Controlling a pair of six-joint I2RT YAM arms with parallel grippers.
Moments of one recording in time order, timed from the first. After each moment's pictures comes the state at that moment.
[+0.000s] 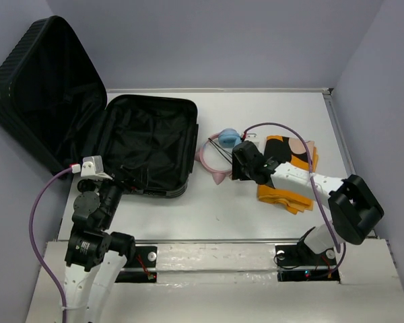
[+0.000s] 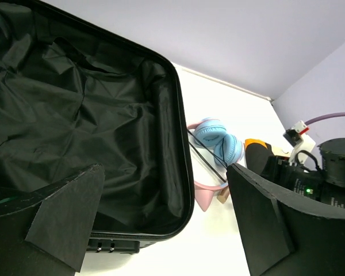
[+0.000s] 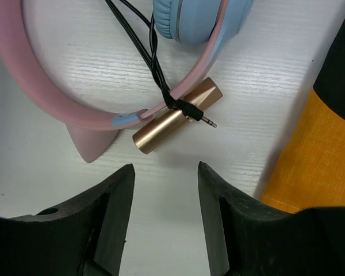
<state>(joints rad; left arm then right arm) -0.25 0.22 0.59 -0.38 -0.02 -0.52 0.71 1.48 0.90 -0.31 0.33 0.56</state>
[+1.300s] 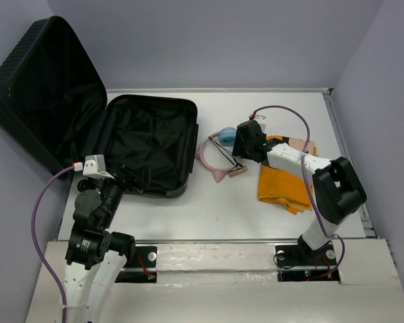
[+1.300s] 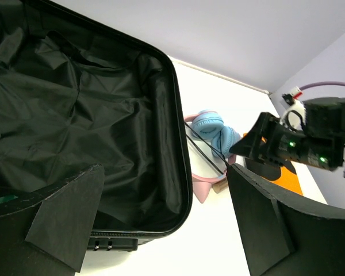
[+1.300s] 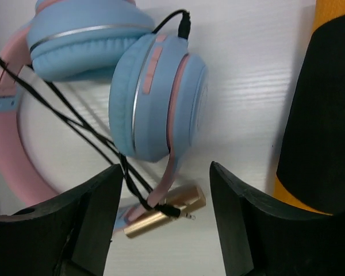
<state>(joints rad) -0.25 0.24 0.59 -0.38 0.00 -0.52 0.56 1.64 1.07 -0.26 0.36 0.60</state>
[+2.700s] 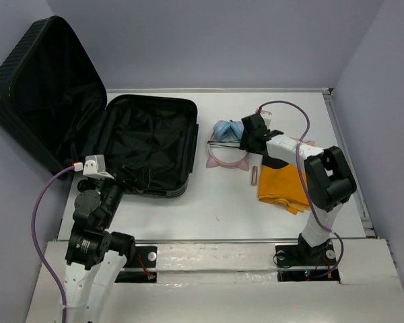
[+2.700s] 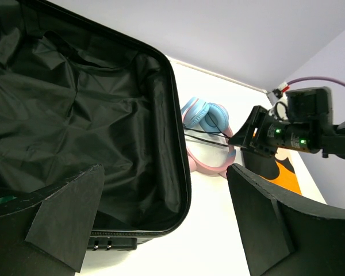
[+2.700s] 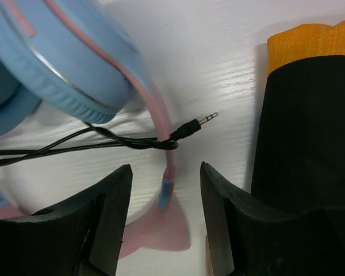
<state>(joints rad) -0.25 0.23 0.59 -0.37 0.01 -0.52 0.46 1.80 1.21 -0.28 0.38 0.59</state>
